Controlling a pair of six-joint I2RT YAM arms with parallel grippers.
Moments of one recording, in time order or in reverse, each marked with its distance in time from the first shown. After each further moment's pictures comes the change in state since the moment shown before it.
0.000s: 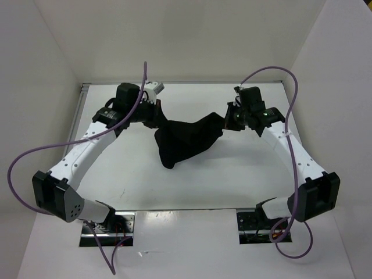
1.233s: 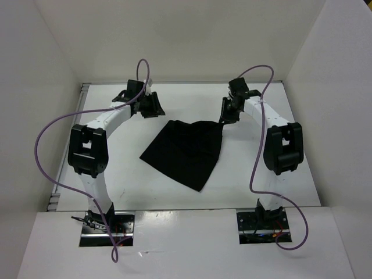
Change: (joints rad) left arm 0.169 0.515 0.139 0.175 -0.157 -0.259; right arm -0.107 0.552 0.261 0.000 0.012 -0.060
